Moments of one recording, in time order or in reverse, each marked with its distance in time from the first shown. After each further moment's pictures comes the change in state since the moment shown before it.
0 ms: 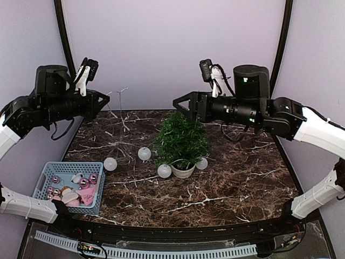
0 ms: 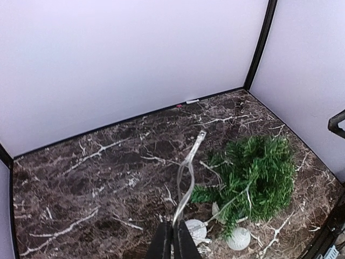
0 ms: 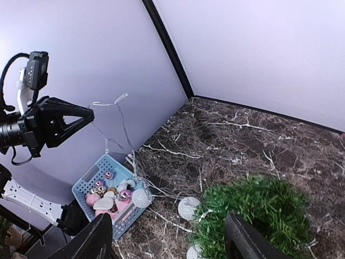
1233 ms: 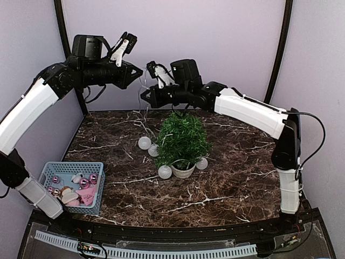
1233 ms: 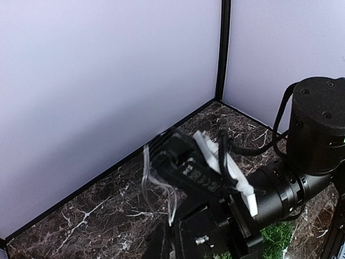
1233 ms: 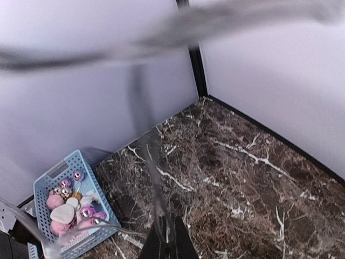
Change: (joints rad) left arm 0.095 0.488 0.494 0.064 0.285 0.257; right arm -0.191 0.776 0.727 -0.019 -0.344 -0.249
